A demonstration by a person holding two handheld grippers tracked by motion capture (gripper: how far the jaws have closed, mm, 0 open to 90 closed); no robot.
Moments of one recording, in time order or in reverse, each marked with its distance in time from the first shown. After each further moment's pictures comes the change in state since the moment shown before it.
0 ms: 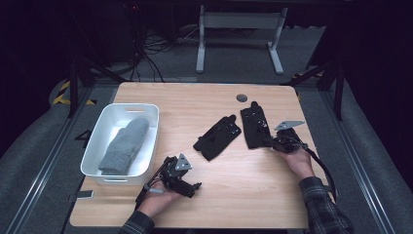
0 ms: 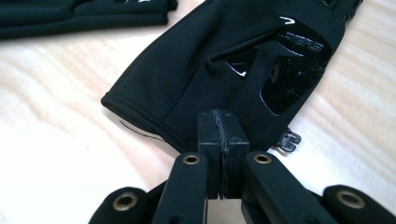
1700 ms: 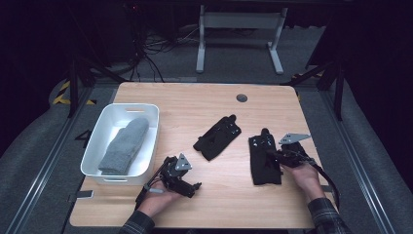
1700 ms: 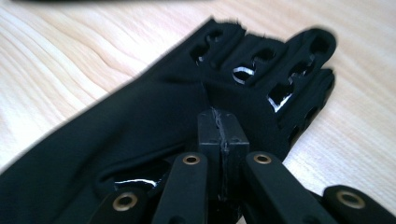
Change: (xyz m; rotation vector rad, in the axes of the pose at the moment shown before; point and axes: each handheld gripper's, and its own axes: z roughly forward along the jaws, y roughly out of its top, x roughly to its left) left arm 0.000 0.000 0.000 0.000 -0.002 0.002; right arm 0.029 -0.024 -0.026 0.006 0.008 -0.049
